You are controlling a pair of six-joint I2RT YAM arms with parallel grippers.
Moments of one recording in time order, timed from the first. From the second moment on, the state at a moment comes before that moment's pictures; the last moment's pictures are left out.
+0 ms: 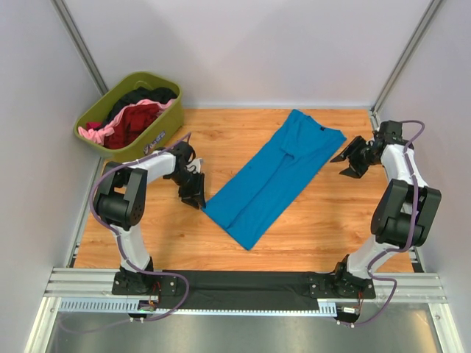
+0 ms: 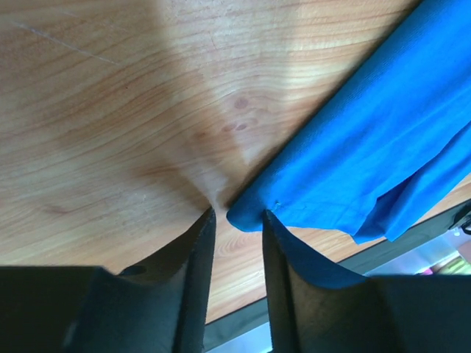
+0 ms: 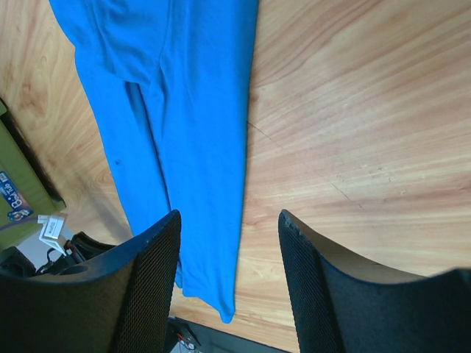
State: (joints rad) left arm -0.29 1.86 1.16 -0.77 0.41 -0.25; right arm -0.31 1.70 1.31 -0.73 -0.47 0.52
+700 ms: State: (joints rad) left arm -0.32 1.78 1.05 -0.84 0.31 -0.42; right arm -0.28 1.62 1.26 -0.69 -0.48 0.52
